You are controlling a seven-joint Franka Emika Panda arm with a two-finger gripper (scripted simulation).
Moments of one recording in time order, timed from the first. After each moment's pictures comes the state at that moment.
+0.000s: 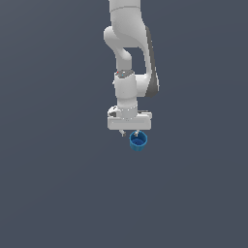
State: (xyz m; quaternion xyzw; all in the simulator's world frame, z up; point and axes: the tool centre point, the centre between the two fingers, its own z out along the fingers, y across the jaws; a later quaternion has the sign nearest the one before) arm -0.040 0.029 0.093 -0.98 0.07 -0.17 0.06
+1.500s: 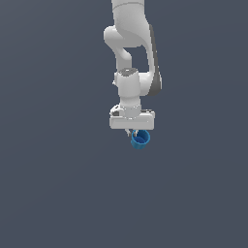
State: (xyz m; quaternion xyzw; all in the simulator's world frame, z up) arm -0.036 0.041 0.103 -0.98 0.07 -0.17 0.06
